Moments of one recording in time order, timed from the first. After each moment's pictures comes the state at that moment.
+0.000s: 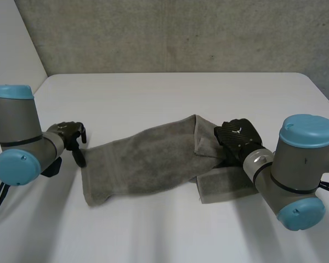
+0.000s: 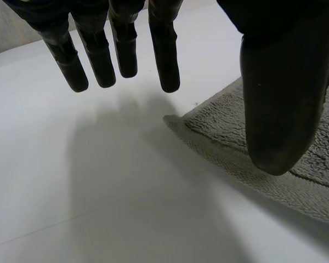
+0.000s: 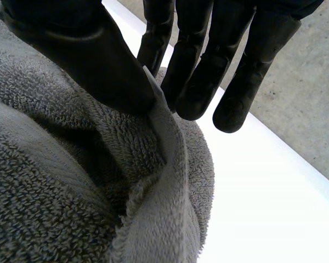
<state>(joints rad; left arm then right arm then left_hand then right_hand) 4.51 -2.30 -1.21 2.97 -1.57 3.25 2.00 -1.03 1.56 -0.26 1.48 2.74 0.39 0.38 0.39 0.38 0.22 1.26 1.27 1.28 1.28 1.11</state>
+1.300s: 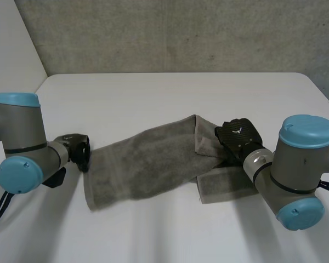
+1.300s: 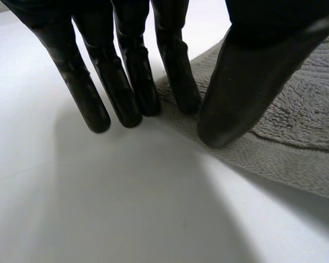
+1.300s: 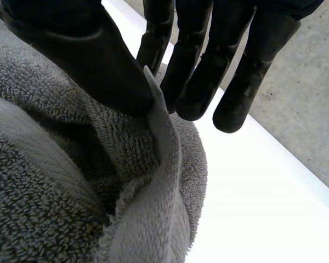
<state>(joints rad) 4.49 -2.30 -1.26 2.95 -1.55 3.24 2.00 -1.02 1.56 -0.27 1.49 2.71 0.85 0.85 0.86 0.85 0.68 1.26 1.27 1.27 1.27 1.09</state>
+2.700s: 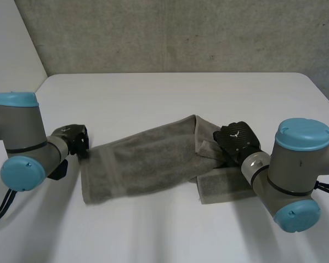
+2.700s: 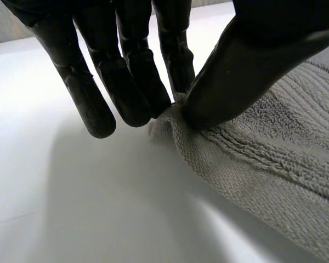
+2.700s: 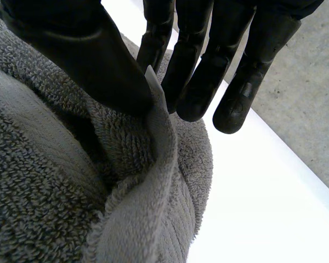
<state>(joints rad) 4.50 -2.31 -1.25 3.04 -1.55 3.14 2.01 -1.00 1.56 -0.27 1.49 2.65 1.28 1.32 1.33 1.35 1.14 1.25 1.25 1.25 1.25 1.07</state>
